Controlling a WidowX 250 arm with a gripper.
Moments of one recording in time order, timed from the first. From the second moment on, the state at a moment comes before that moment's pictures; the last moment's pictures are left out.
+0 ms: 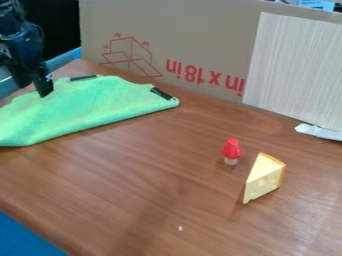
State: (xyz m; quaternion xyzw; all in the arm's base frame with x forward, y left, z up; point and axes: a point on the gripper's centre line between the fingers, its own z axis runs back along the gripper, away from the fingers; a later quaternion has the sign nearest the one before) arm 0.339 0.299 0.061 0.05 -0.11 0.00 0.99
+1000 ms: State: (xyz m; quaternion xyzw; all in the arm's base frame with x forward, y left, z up) arm 0.343 0.302 0.052 0.05 -0.09 0.02 0.99
